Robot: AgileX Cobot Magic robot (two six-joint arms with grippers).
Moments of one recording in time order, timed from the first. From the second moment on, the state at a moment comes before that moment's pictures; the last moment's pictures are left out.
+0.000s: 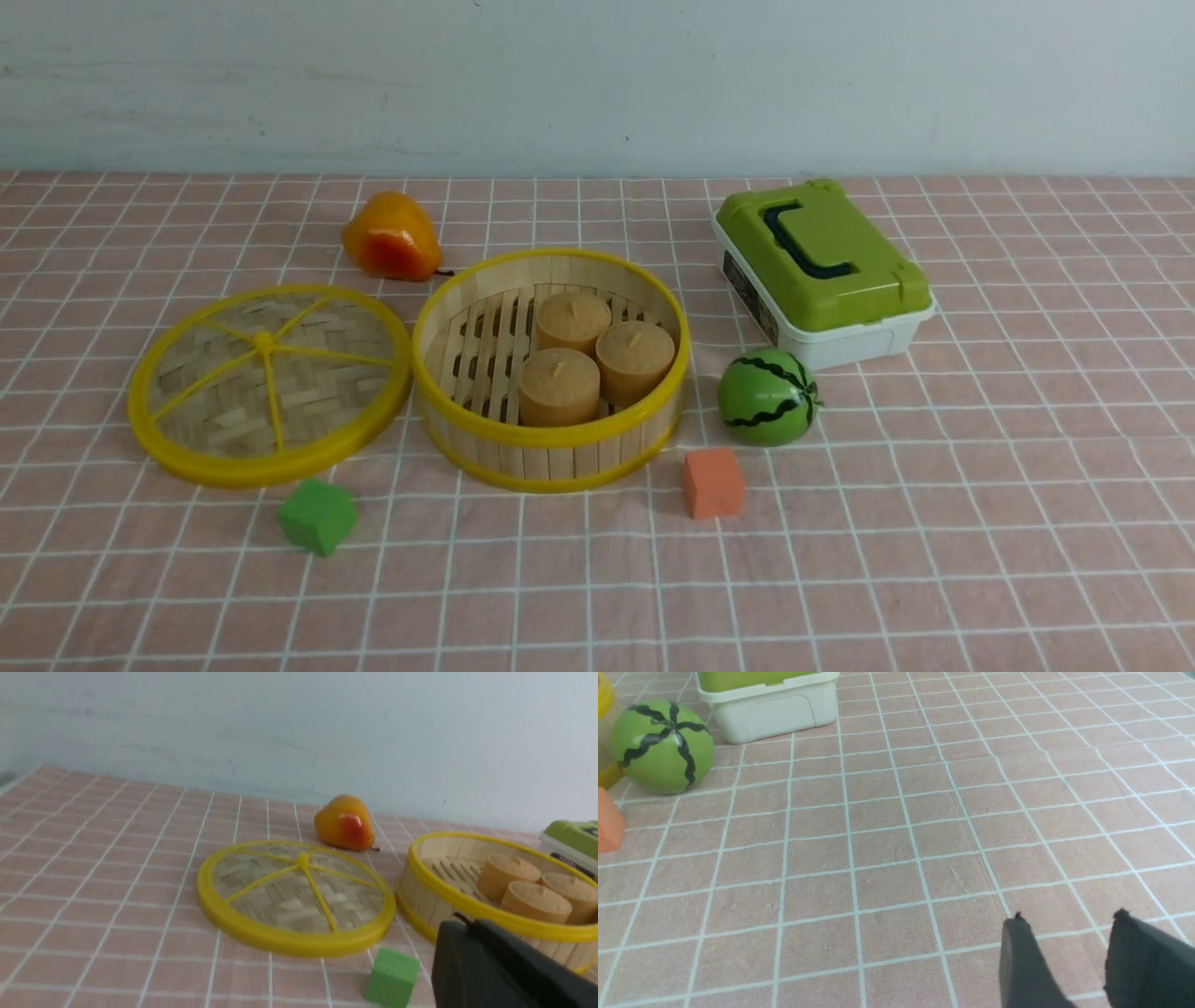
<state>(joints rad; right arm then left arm) -0.11 -0.01 0.02 0.02 0.39 0.10 -0.04 -0.01 0.02 -0.11 0.08 -0.09</state>
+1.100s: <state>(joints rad) -0.11 -0.01 0.02 0.02 0.39 0.10 -0.04 -0.01 0.03 -0.11 0.38 -0.10</state>
